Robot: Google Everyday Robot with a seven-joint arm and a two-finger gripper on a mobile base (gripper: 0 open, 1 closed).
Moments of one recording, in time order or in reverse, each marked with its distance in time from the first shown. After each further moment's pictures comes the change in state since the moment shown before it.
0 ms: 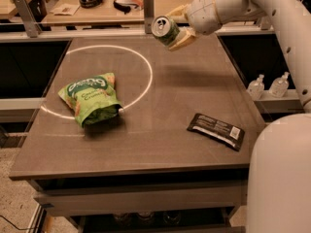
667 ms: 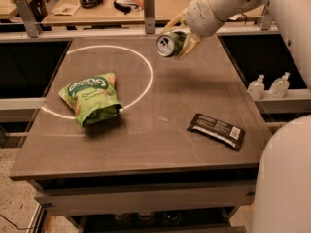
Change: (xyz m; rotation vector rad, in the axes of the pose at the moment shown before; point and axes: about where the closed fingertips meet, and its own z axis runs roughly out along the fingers) arm 0.002 0.030 -0.008 -0.193 0.194 -0.326
